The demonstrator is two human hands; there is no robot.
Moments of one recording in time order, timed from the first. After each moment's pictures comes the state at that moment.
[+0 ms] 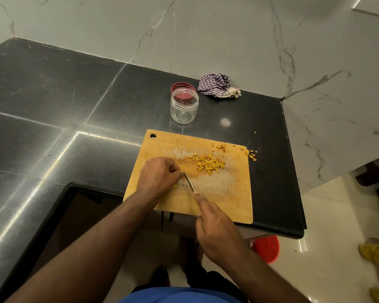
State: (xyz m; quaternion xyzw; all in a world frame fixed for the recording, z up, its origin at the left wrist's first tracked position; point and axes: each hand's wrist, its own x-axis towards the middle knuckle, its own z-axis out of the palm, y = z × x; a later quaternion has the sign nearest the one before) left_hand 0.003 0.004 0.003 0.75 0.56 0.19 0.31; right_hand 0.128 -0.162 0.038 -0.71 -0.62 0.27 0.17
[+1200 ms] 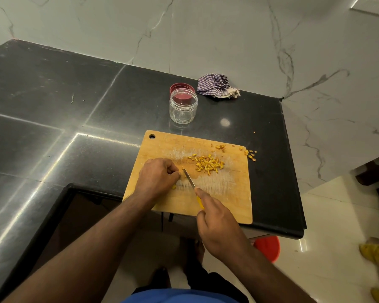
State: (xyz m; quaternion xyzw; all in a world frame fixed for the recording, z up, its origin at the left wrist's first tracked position) left_hand 0.002 0.003 0.004 0.75 0.56 0.19 0.32; right_hand 0.133 -0.155 0.045 -0.71 -0.62 0.28 0.20
